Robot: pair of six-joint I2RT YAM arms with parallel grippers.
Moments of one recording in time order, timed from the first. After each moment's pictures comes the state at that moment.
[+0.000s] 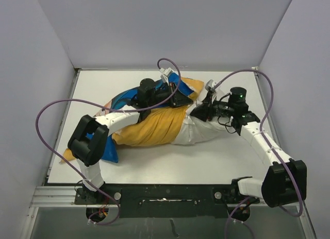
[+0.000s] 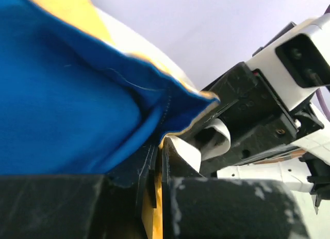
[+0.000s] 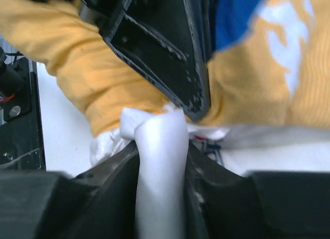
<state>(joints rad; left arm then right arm) -0.64 1.83 1.25 0.55 0.69 -0.97 0.19 1.26 0.85 0.04 -0.98 -0.06</state>
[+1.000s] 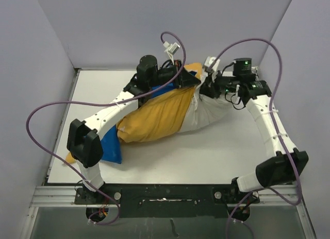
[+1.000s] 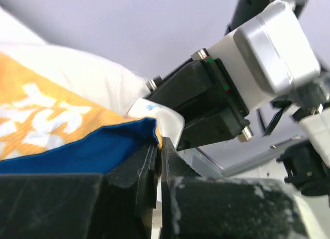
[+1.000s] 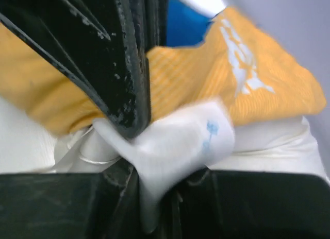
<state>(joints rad) -0.67 1.80 1.58 0.30 0.69 -0.85 0.19 1.47 1.53 -0.83 -0.78 -0.81</state>
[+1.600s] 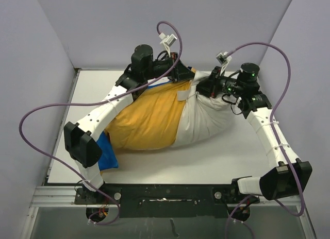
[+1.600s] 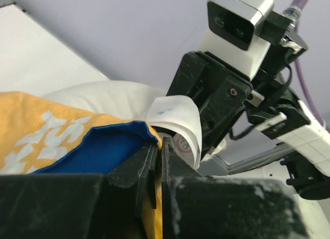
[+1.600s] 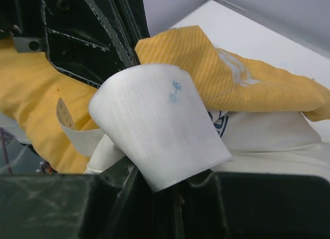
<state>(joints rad) -0.64 1.78 1.84 -0.03 0.68 -0.72 0.17 1.30 1.29 -0.09 -0.99 0.28</state>
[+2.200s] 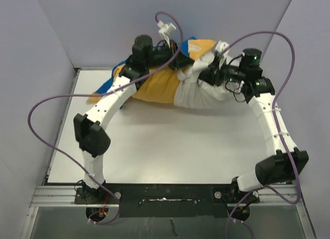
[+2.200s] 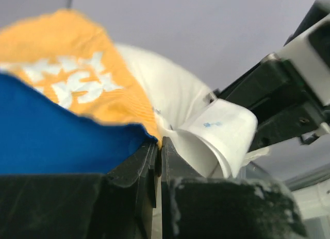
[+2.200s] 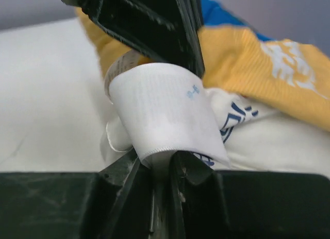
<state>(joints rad) -0.54 2.09 2.28 -0.08 0.70 -0.62 0.12 1.53 1.64 -0.35 -0.92 -0.22</state>
